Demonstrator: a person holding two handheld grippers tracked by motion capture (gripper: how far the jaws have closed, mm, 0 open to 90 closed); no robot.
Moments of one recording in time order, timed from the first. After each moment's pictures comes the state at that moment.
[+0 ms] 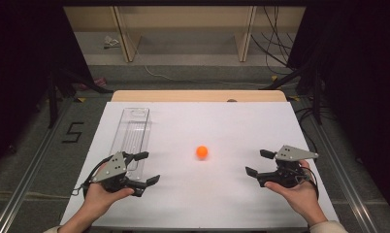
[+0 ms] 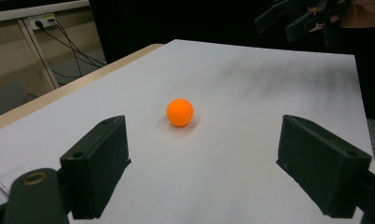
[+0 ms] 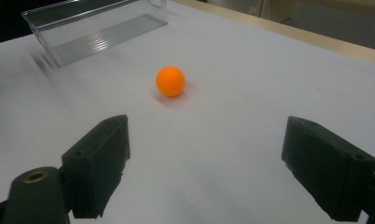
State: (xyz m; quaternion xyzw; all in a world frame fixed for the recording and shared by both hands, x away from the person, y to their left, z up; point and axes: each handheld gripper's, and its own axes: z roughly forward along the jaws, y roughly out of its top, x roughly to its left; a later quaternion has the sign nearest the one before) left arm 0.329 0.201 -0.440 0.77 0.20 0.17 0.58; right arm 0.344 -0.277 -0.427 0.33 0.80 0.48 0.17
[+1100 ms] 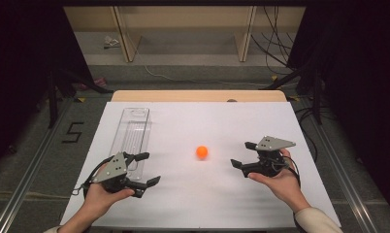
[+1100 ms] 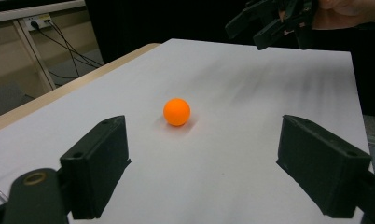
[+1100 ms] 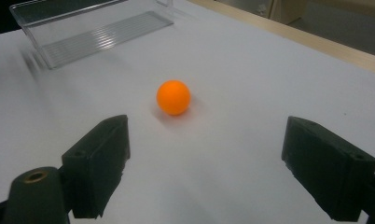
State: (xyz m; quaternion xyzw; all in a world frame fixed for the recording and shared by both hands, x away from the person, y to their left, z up) left arm 0.328 0.200 -0.439 0.78 0.19 0.17 0.58; right arm 0.378 -0.238 -0.430 0.31 0.81 0.47 0.16
